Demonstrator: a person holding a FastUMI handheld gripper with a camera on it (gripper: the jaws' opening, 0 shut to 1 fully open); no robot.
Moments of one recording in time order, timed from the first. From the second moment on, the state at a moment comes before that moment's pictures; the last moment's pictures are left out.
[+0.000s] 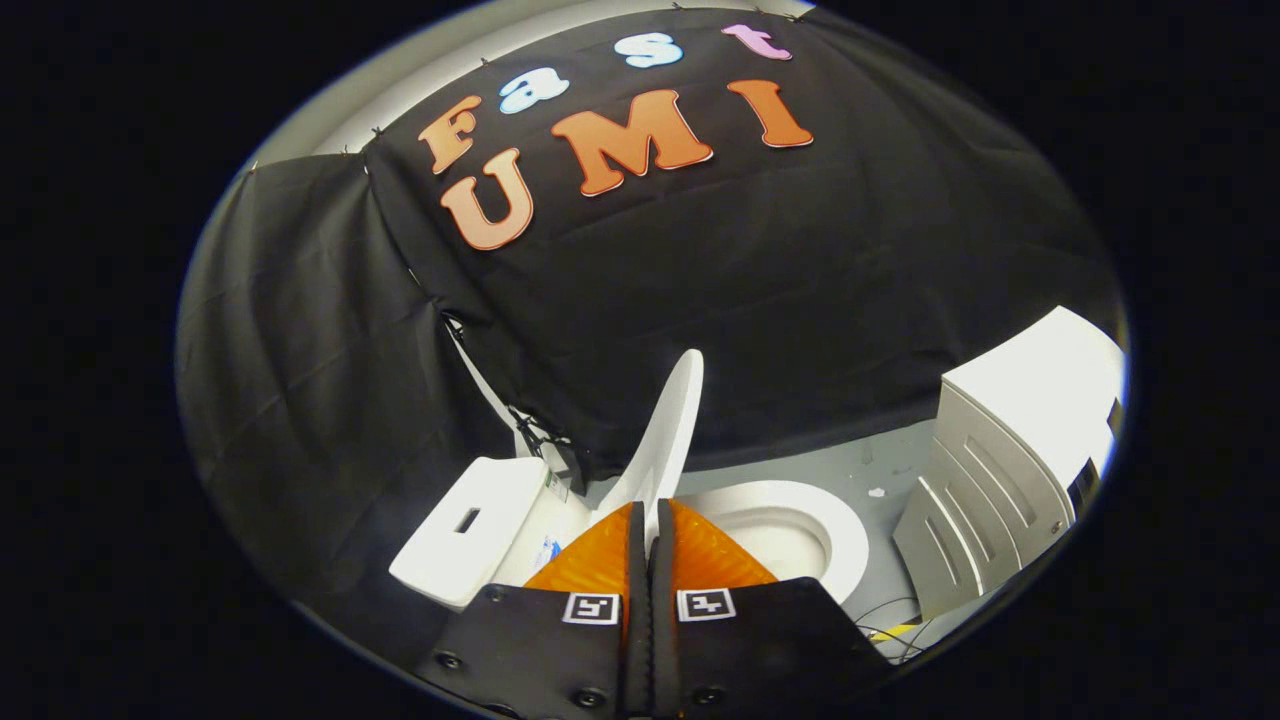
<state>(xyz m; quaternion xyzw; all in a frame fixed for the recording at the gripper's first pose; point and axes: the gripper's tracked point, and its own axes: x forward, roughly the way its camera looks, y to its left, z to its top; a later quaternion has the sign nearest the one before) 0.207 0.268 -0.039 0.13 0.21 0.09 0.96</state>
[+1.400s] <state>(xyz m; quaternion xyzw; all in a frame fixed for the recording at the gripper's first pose) 0.185 0.478 0.018 -0.05 0.20 0.12 0.97</state>
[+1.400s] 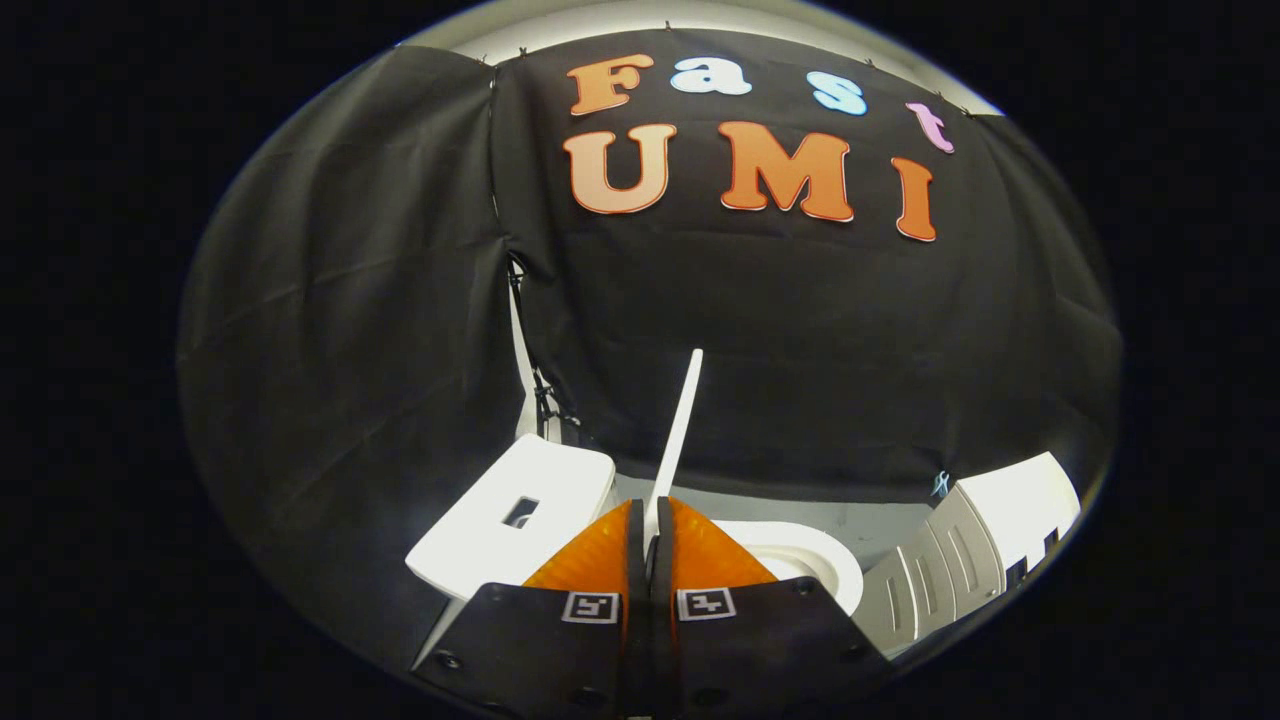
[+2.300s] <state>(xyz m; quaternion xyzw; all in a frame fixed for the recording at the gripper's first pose) 0.167 0.606 0.004 -0.04 0.20 0.20 0.96</state>
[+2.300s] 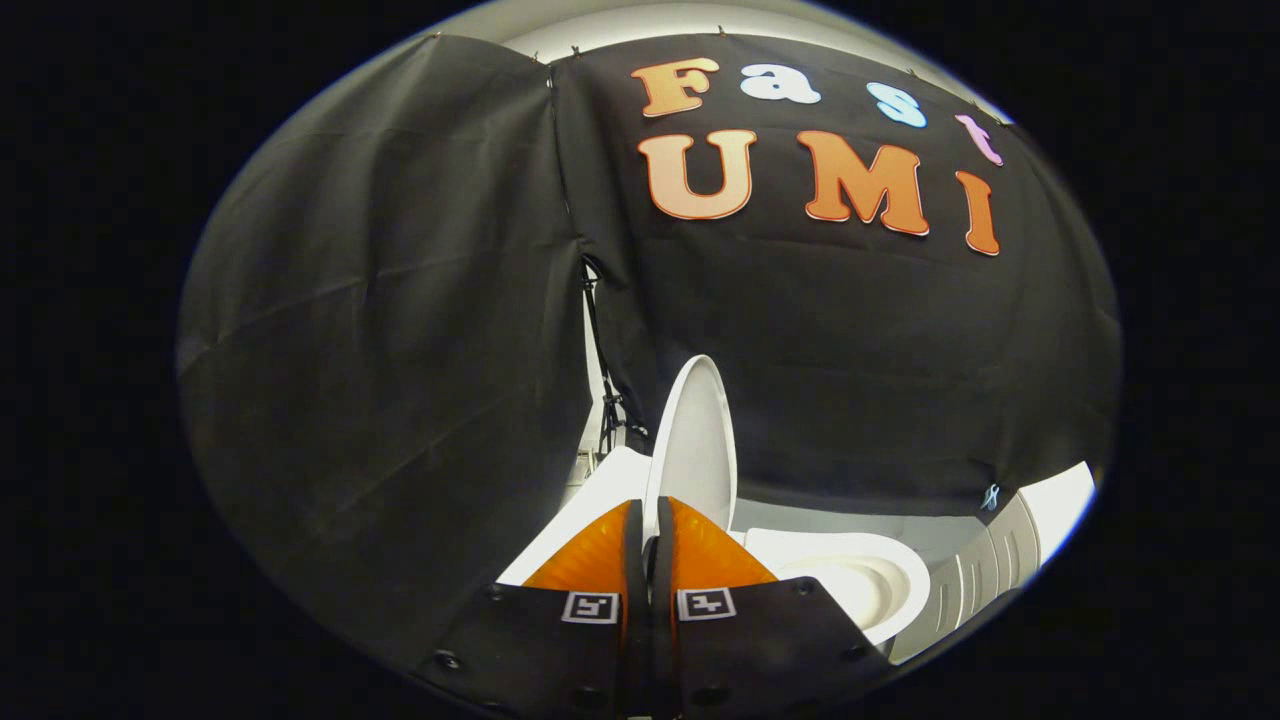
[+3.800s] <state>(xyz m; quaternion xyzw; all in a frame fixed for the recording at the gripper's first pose) 0.142 0.639 0.049 -0.07 0.11 0.26 0.96</state>
